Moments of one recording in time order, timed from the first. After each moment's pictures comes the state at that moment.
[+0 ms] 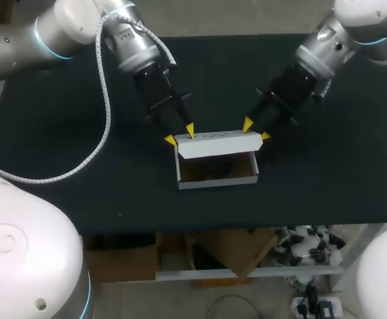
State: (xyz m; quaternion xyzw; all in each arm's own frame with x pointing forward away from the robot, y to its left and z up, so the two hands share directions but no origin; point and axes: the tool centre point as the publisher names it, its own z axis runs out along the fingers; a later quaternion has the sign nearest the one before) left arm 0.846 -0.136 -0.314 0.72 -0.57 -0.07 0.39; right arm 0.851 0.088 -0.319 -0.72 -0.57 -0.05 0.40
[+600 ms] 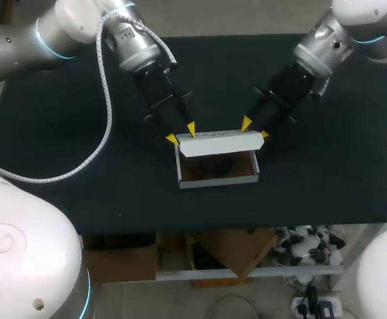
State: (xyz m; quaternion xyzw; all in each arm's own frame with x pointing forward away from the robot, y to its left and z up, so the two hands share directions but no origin) left arm 0.850 -0.139 -0.313 0.72 -0.56 -0.07 0.40; right arm 0.855 0.091 -0.319 -0.72 -0.57 -0.05 0.40
